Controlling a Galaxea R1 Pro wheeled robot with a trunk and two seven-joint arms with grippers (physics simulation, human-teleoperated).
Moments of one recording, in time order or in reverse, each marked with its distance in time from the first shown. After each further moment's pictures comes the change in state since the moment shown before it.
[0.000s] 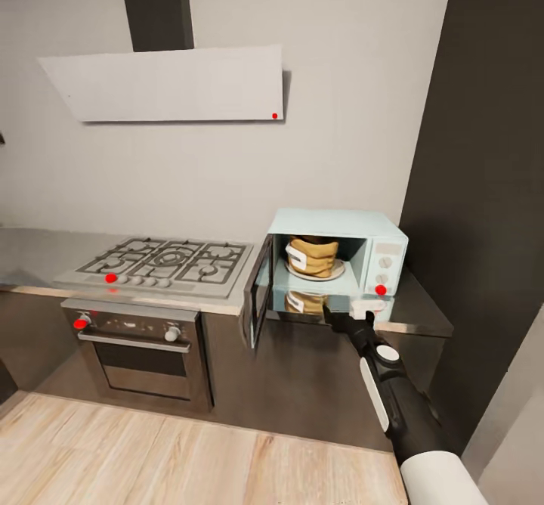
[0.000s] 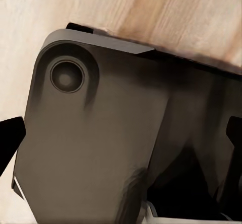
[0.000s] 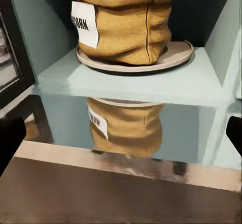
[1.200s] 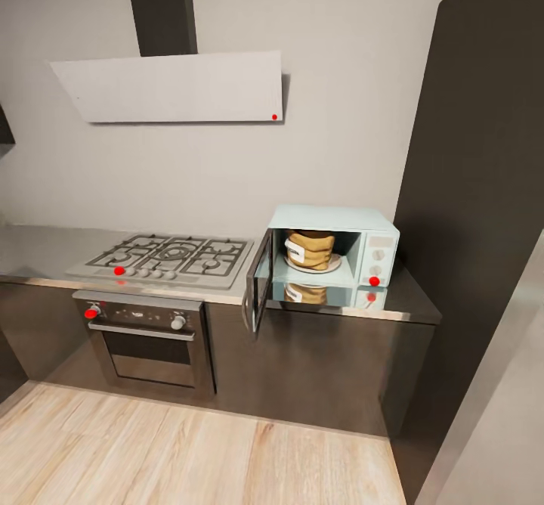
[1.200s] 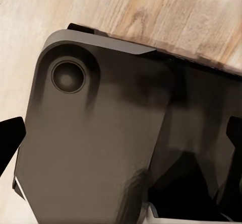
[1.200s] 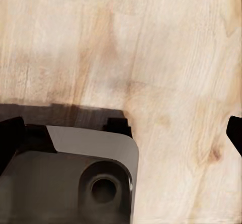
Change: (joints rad) left arm 0.000 0.001 0.001 0.000 0.000 -0.001 0.001; right arm 0.266 -0.137 -0.010 1.151 0.061 -0.269 -0.014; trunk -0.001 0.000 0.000
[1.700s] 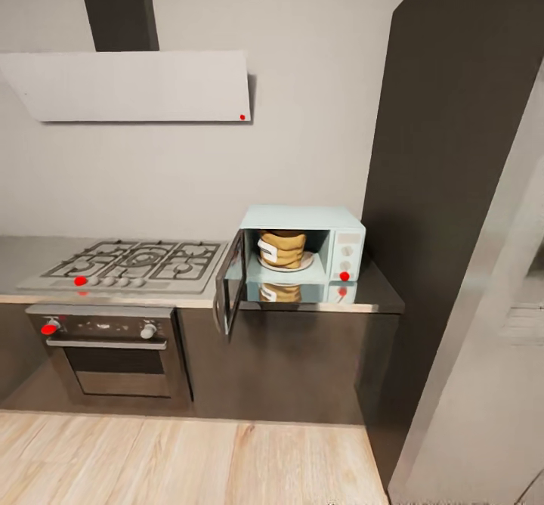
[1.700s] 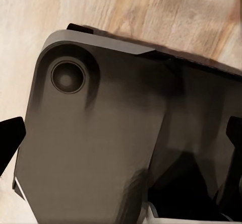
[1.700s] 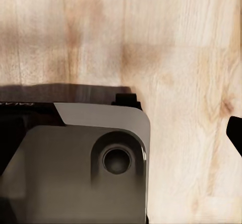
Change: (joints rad) left arm 0.000 0.000 0.000 0.000 -0.002 0.002 -0.001; right arm 0.059 0.008 -0.016 0.000 -0.056 0.003 0.001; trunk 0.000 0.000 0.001
